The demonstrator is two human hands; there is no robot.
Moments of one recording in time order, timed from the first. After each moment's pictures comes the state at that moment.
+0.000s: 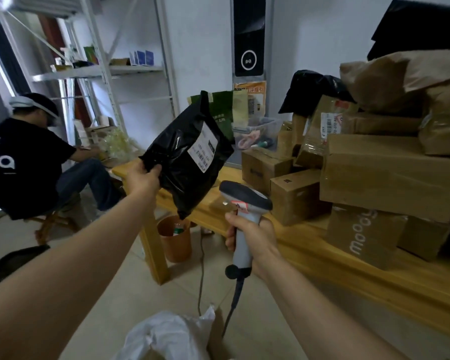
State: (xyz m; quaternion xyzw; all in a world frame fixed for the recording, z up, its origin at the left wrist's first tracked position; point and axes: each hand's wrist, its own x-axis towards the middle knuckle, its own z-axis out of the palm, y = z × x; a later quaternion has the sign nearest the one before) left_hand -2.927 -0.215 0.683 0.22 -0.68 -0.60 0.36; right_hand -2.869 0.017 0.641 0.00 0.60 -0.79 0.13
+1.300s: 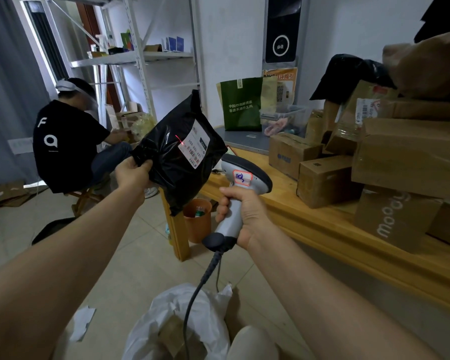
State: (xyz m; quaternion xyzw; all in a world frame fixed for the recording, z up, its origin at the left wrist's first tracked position) left_hand -2.848 -0.285 0.661 0.25 -0.62 -0.63 0.38; right_hand -2.818 -0.040 0.666 0.00 0.43 -0.85 0.31
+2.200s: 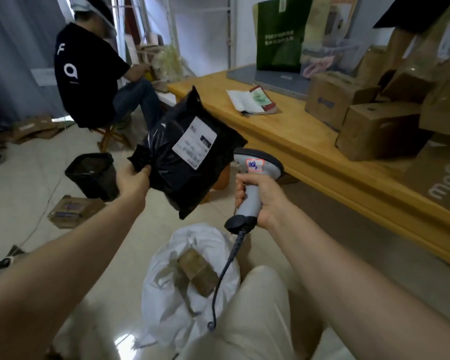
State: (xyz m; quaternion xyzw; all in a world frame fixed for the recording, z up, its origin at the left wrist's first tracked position) left_hand -2.761 -0.306 0.534 0.41 -0.64 -0.55 0.35; right_hand -2.818 -0.057 0.581 0.08 0.45 -0.79 0.41
